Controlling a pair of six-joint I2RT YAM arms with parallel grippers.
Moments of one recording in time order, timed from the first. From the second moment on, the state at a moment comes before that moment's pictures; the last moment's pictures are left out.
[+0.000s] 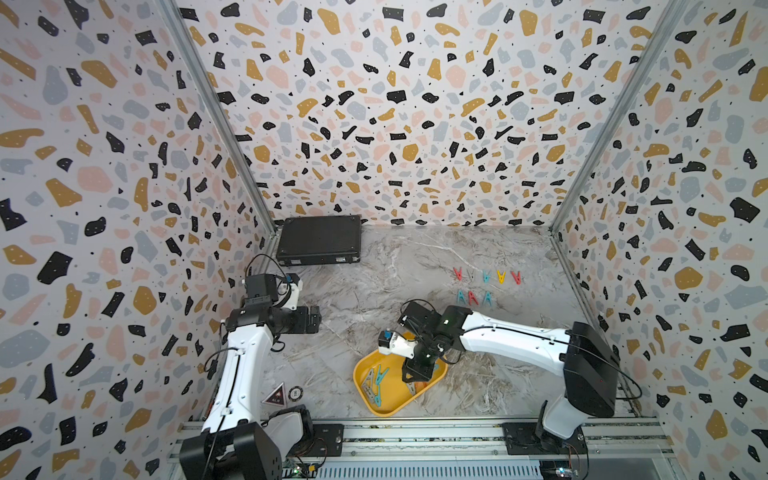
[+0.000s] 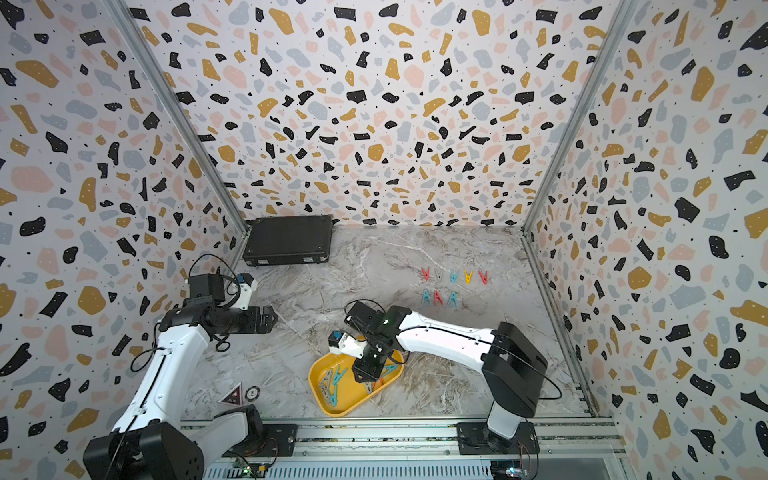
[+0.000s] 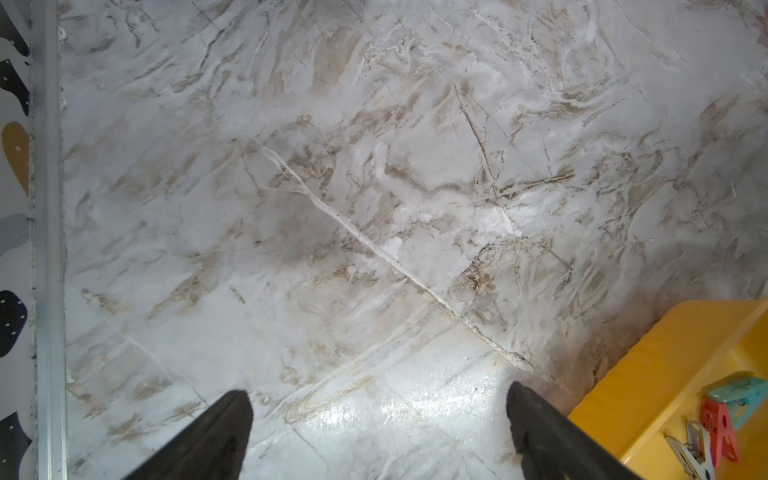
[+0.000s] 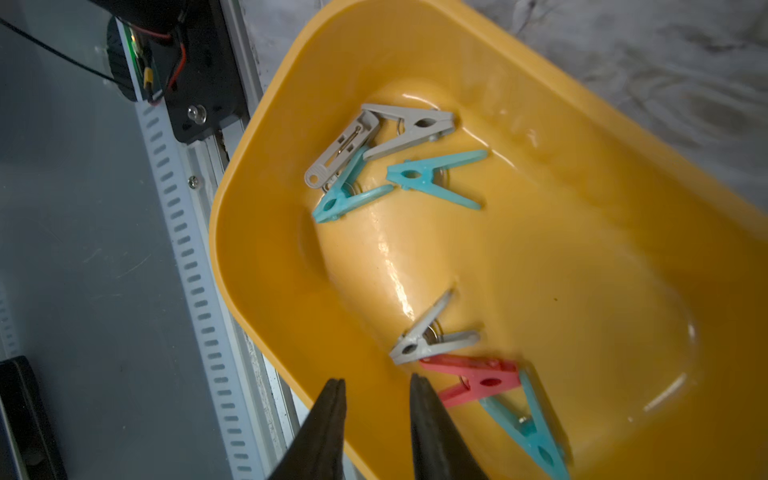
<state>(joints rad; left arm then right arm) 0.24 1.09 0.90 -0.87 0.26 0.22 1.10 1.71 1.27 -0.82 -0.41 -0.15</state>
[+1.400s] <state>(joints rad) 0.27 1.10 0.90 -0.87 0.24 0.22 1.15 1.98 1.44 -0.70 -0.23 -0.43</state>
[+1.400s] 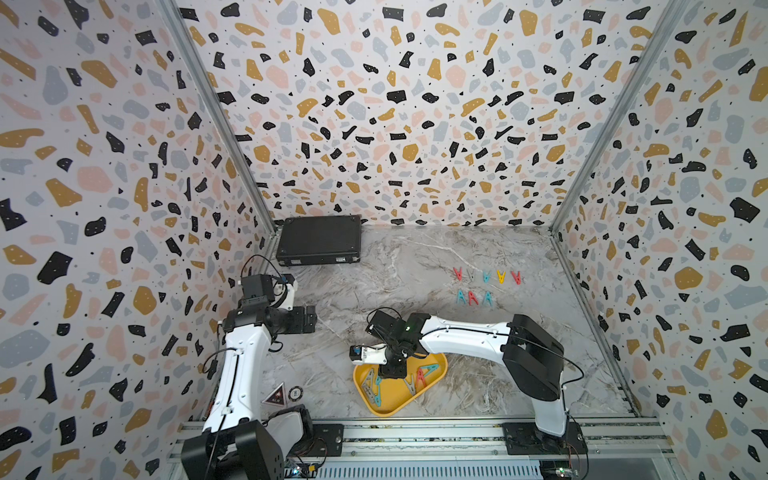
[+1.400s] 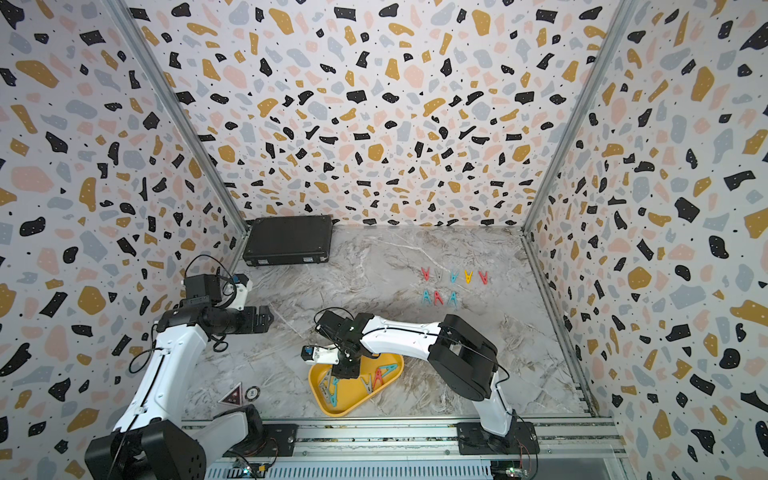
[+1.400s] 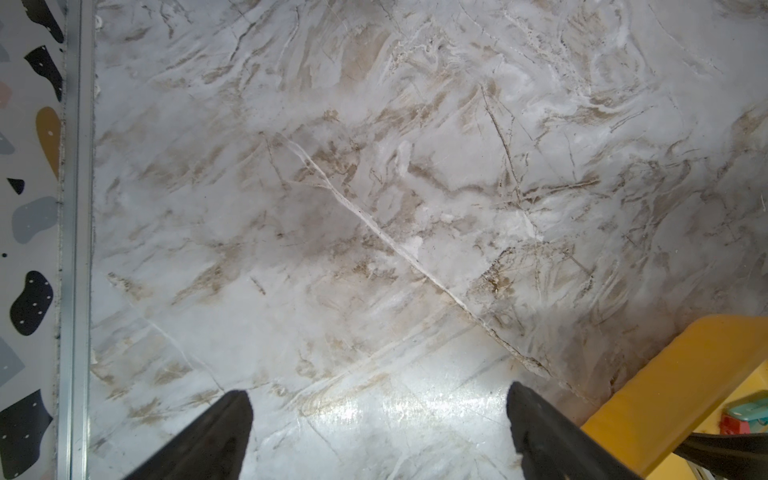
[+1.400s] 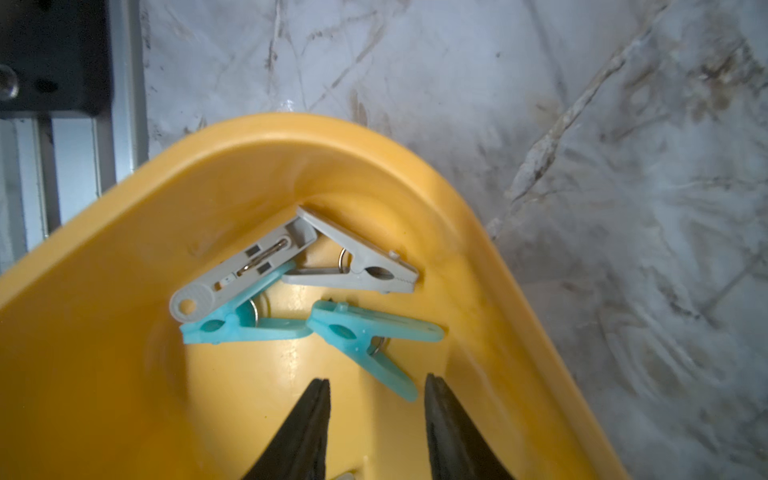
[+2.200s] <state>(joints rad) 0.27 1.10 0.90 -0.87 0.25 0.22 1.15 2.04 1.43 -0.66 -0.21 -0.43</state>
